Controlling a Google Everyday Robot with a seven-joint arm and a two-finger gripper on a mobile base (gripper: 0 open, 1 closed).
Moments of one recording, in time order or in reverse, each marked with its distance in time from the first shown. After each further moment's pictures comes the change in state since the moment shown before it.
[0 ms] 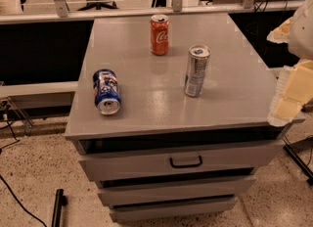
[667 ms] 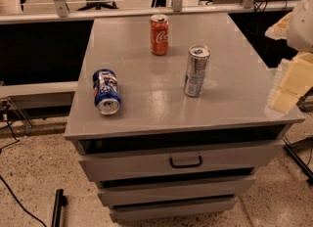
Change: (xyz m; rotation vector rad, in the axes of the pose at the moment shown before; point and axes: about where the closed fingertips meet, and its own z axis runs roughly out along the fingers) arm -0.004 -0.011 0.001 -0.009 -0.037 0.011
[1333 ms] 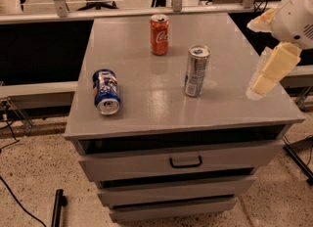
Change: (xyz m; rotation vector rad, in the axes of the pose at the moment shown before) arm -0.025 -0.040 0.026 -0.011 -0.200 -0.031
